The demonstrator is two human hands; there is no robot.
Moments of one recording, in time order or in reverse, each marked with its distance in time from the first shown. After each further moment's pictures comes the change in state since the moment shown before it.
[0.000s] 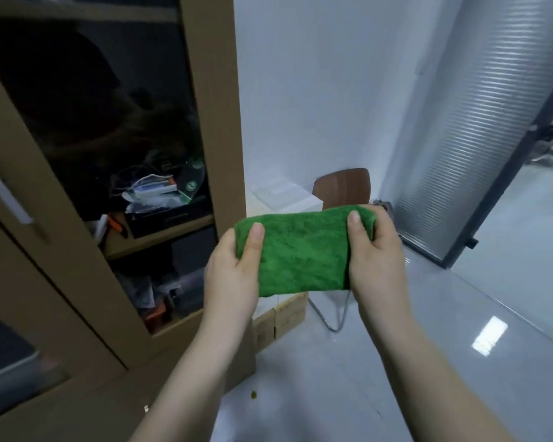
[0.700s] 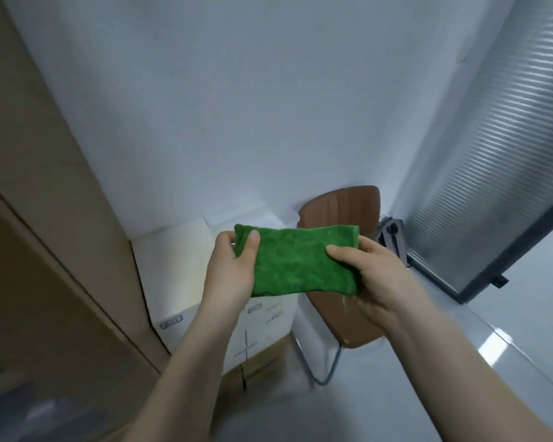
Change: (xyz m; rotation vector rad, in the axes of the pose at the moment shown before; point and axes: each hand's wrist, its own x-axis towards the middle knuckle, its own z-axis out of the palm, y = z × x) left_hand 0.292 -0.127 0.265 -0.040 -0.042 -0.370; right_hand 0.344 0.192 0.043 0.492 -0.363 0.759
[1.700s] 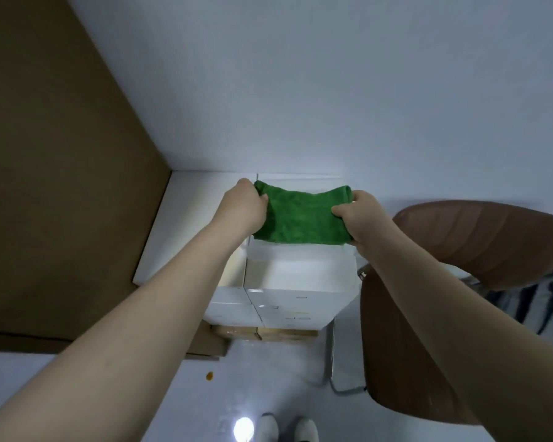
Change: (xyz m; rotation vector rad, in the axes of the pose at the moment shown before) left_hand 0.236 -0.064 0.063 0.797 0.272 -0.504; right_hand 0.367 0.045 0.040 -0.783 -0.377 0.236
